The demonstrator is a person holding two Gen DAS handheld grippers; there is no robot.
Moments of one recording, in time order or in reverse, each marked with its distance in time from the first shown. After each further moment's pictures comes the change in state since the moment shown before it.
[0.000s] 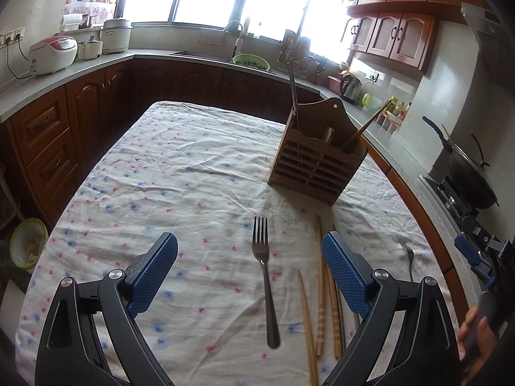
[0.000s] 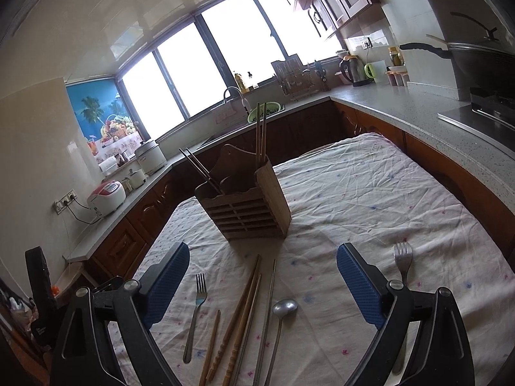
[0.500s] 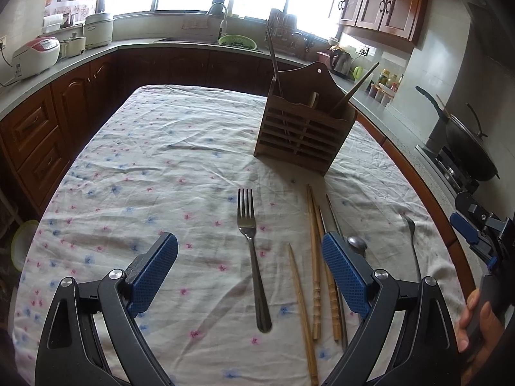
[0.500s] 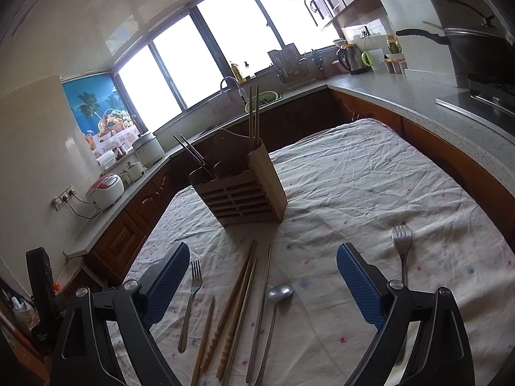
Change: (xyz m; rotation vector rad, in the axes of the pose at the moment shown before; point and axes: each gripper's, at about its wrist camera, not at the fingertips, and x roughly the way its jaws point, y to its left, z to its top) left arm 0.019 -0.022 -0.016 0.070 0.094 -0.012; right arm 0.011 -0.007 -0.010 0.004 0.052 -0.002
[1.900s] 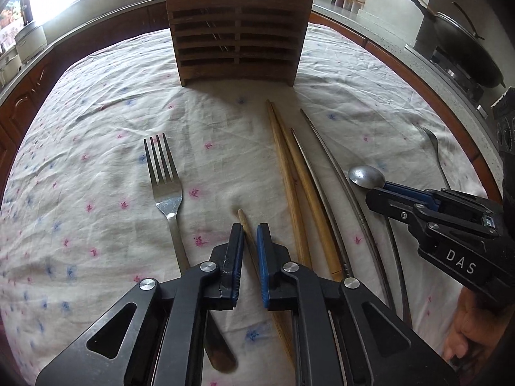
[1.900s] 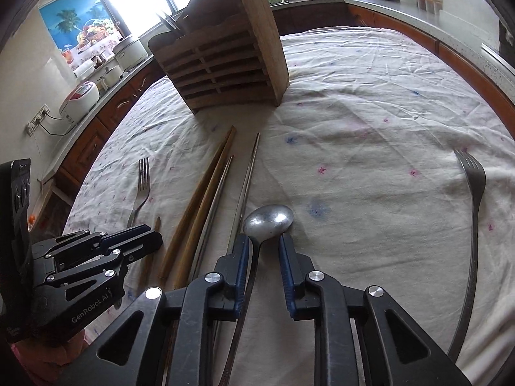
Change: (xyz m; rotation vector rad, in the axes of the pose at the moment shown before) left arm 0.106 -0.064 -0.019 0.268 0.283 -0.021; right arm 0.112 -0.002 -0.057 -0.130 0.433 -0.086
